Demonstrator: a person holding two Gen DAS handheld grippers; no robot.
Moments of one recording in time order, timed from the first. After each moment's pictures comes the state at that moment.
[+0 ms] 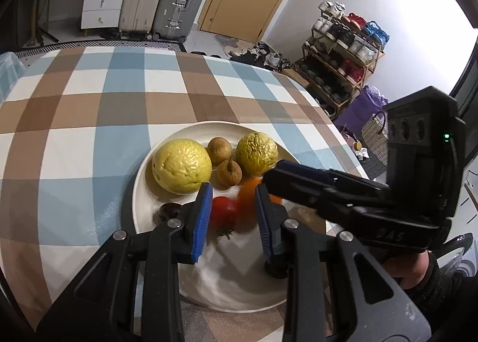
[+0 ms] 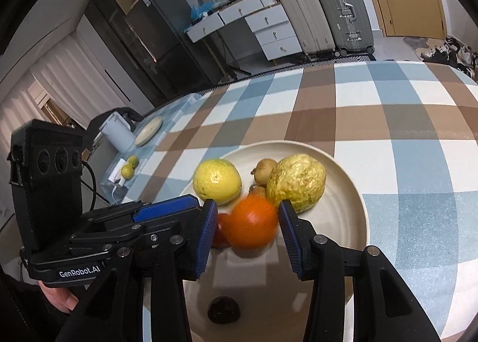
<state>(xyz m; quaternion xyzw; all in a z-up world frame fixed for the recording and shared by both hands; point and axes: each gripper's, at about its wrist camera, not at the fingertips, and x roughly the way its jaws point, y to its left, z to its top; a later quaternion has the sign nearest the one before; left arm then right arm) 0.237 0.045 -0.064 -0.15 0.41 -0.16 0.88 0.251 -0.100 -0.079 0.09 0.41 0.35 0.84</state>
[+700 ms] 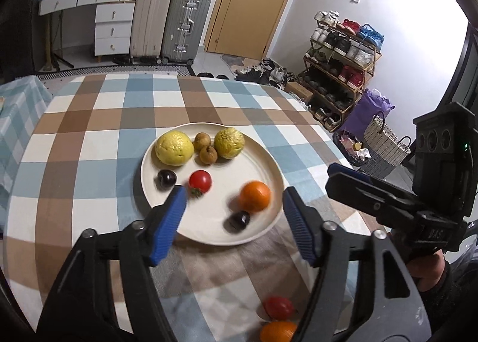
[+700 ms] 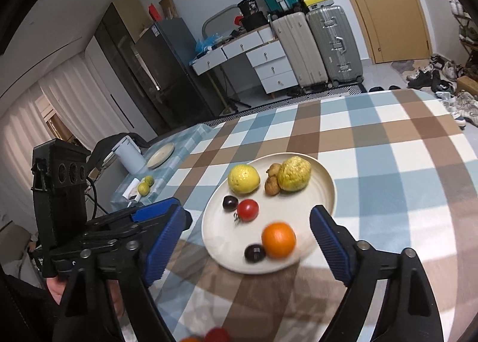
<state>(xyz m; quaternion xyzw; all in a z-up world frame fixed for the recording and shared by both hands) 0.126 0.014 -0.002 -0.11 0.37 -0.12 0.92 0.151 -0.155 -0.026 0.11 0.34 0.33 0.87</state>
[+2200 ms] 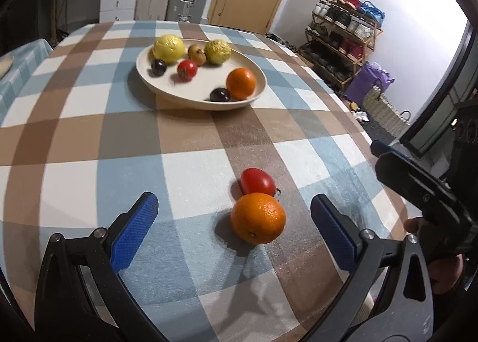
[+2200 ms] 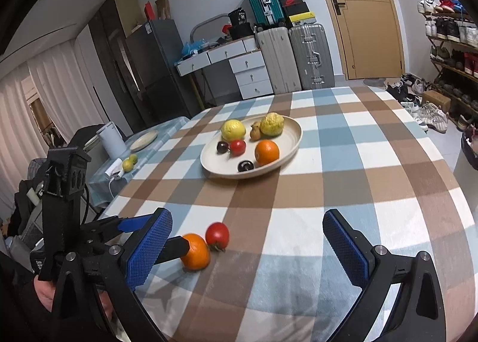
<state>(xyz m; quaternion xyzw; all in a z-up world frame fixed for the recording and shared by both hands) 0.010 -0.018 -0.074 -0.12 0.43 -0.13 0.89 0.005 -0.187 -0.053 0.06 0.32 0.26 0.91</state>
